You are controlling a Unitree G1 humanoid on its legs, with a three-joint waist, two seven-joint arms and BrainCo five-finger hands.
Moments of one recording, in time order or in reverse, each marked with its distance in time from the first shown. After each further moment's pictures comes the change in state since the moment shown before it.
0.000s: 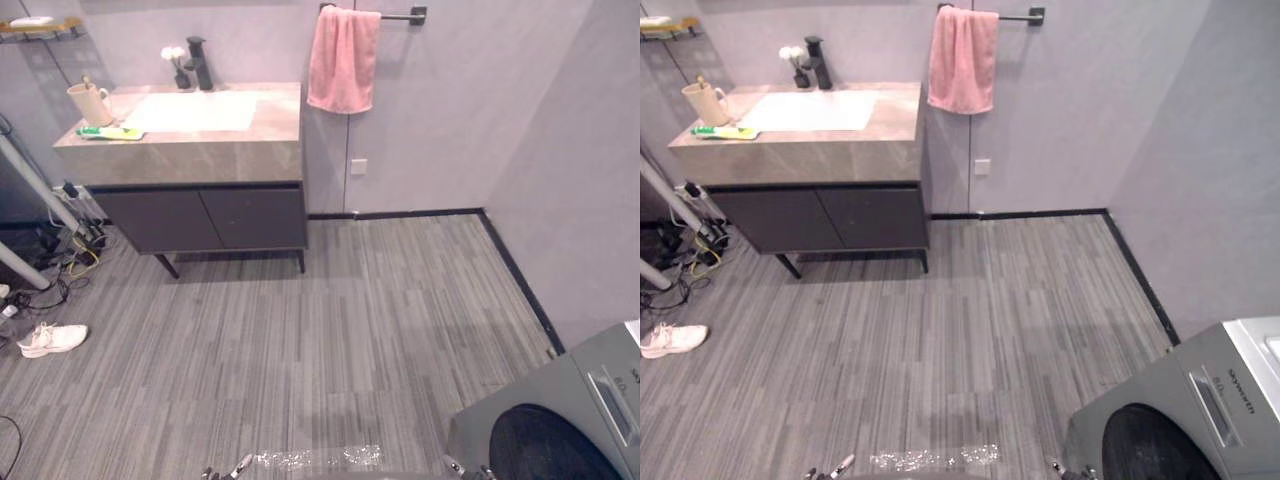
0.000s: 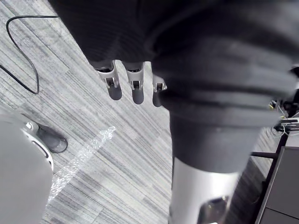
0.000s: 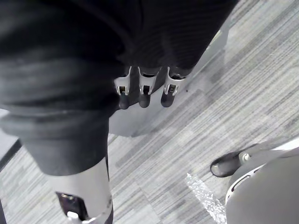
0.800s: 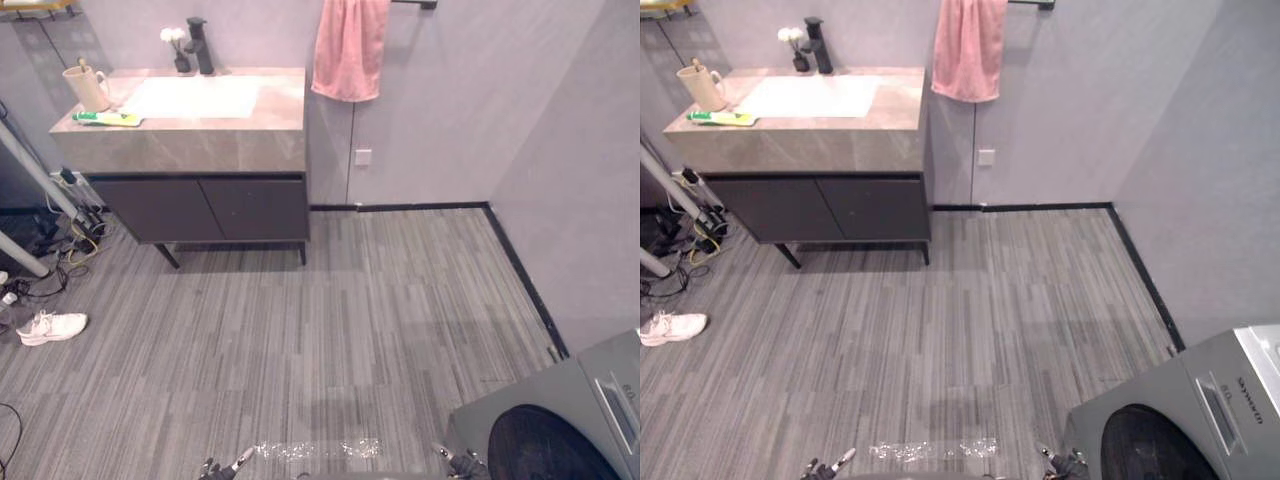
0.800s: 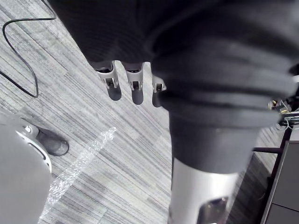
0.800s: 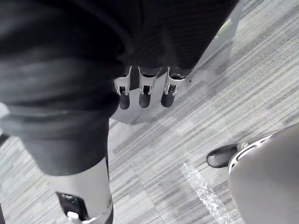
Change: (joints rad) left arm -0.018 0.019 -0.023 0.001 0.006 0.008 -0.001; right arm -0.060 -0.003 0.003 0.039 0.003 0.018 0.017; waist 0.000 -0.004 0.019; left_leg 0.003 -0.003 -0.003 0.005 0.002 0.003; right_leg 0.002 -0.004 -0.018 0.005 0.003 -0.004
